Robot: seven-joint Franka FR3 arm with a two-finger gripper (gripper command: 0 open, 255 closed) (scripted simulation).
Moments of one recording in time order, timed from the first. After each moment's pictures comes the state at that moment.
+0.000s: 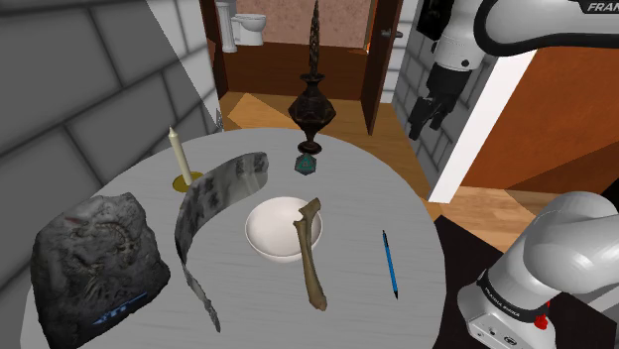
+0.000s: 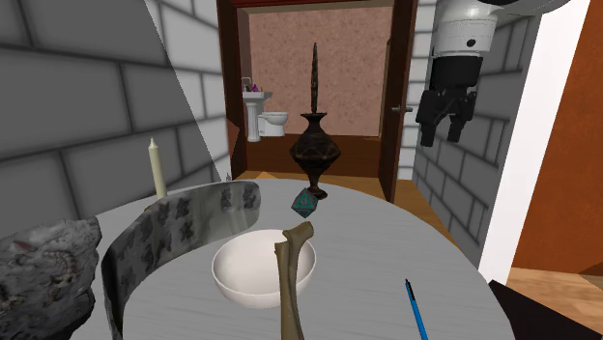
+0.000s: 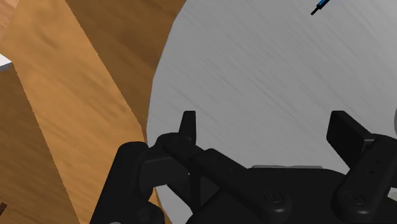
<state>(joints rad) -0.02 -0.76 0.01 -2.42 0.02 1.71 0.05</state>
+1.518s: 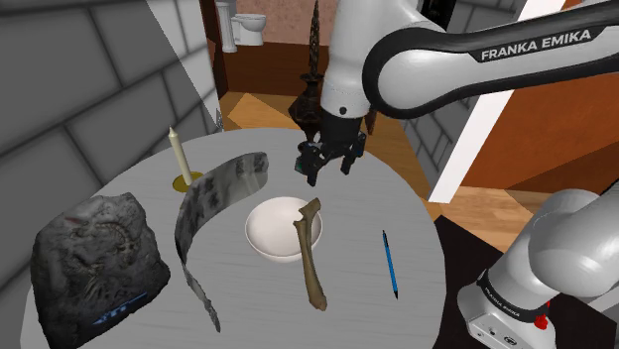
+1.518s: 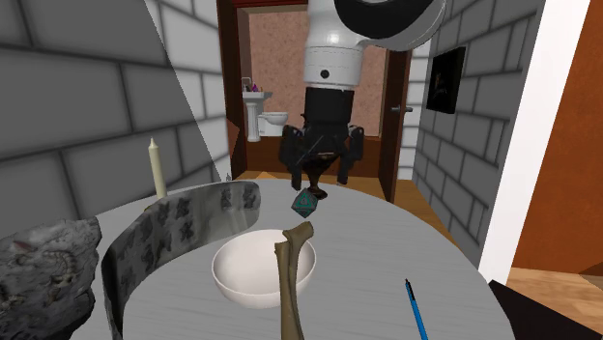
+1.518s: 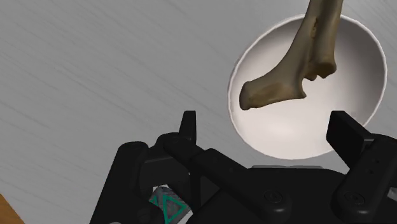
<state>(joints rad) 0.09 -0.35 0.43 -2.23 0.18 1.98 0.57</state>
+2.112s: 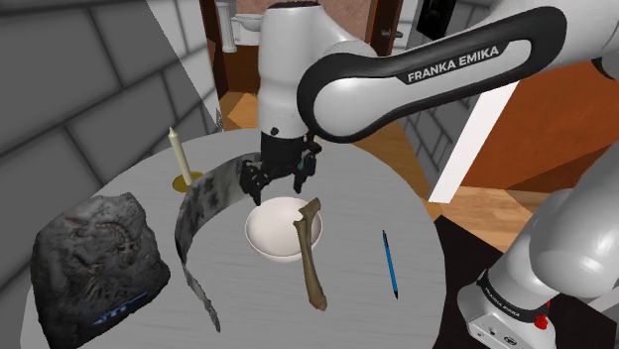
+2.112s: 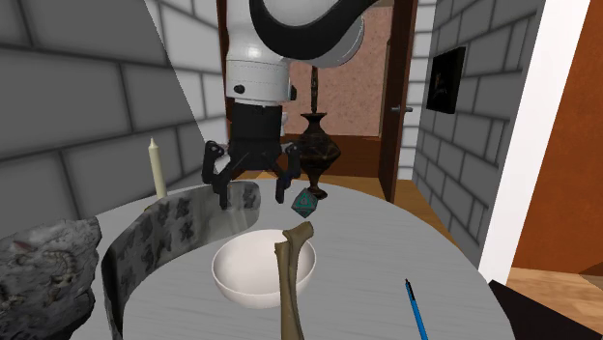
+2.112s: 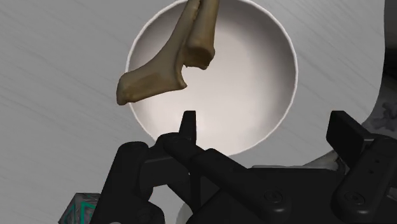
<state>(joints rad) 0.11 -0.02 0.58 -1.97 0.05 2.05 0.84</state>
